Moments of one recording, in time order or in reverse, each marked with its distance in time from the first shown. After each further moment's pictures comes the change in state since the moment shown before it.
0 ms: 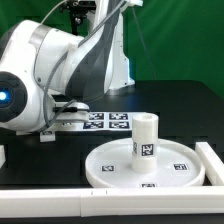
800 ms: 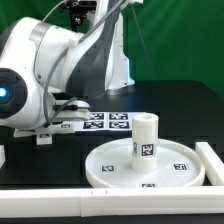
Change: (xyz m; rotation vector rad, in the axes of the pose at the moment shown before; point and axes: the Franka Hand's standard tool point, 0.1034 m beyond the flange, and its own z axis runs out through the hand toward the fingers) arm -0.007 -0.005 -0.016 0.002 0.022 -0.012
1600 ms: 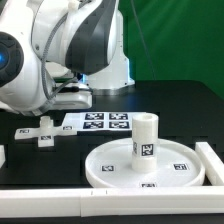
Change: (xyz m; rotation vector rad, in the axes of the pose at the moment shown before) arm -0.004 -0.003 -0.033 0.000 0.043 0.003
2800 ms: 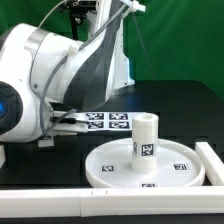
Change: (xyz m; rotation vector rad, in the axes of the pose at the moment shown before) arm 0.028 0.007 0.018 -0.015 -0.077 0.088
